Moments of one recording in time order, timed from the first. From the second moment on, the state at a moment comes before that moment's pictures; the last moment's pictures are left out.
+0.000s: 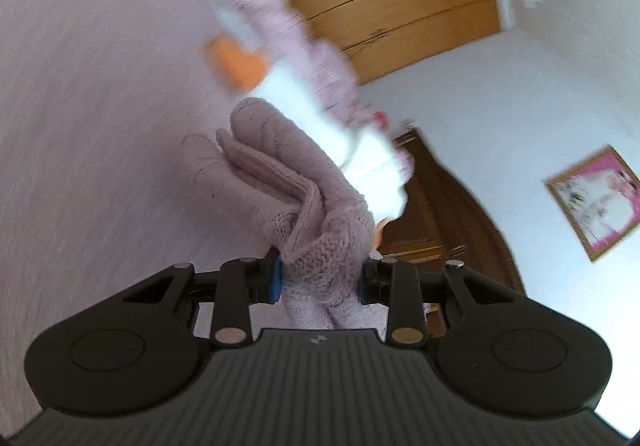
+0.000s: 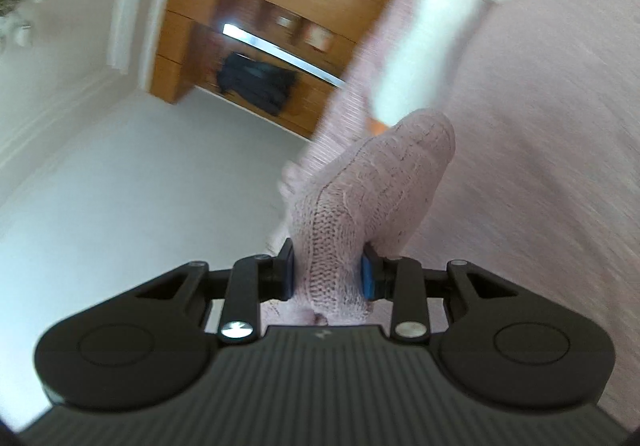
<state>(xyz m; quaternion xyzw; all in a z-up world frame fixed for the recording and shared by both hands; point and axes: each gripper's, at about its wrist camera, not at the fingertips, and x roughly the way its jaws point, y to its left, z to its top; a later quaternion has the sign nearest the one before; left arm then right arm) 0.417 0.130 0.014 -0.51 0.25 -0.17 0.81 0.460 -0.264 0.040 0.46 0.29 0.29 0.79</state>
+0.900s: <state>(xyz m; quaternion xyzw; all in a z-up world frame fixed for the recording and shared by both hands) 0.242 0.086 -0.058 -0.51 0.31 -0.11 0.80 0.313 -0.324 -0.063 0.50 0.38 0.24 0.74</state>
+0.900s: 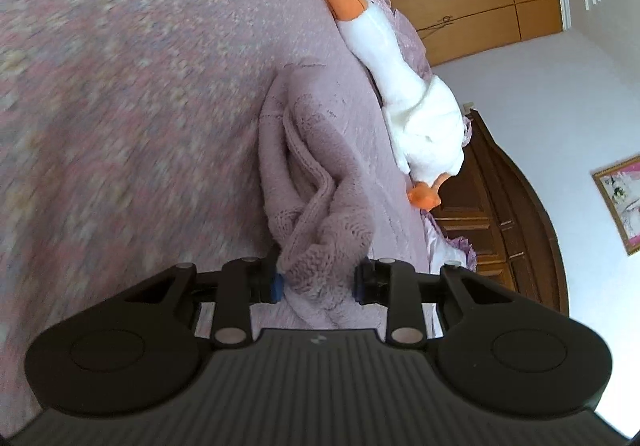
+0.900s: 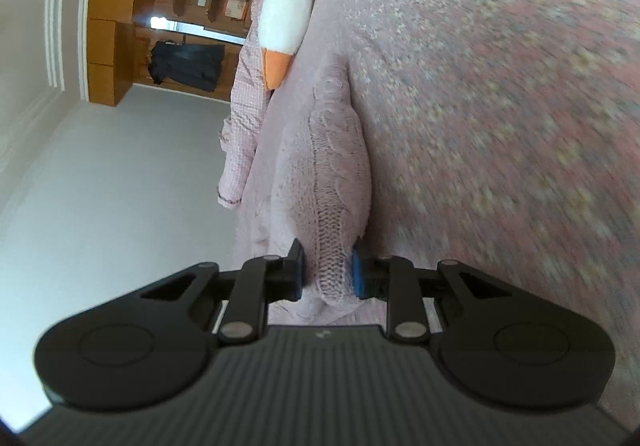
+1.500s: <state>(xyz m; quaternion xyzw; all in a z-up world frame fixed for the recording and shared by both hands) 0.171 0.075 -0.071 -0.47 0.31 -0.11 0.82 0.261 -0.339 -0.072 0.49 0.38 0.24 0.75</state>
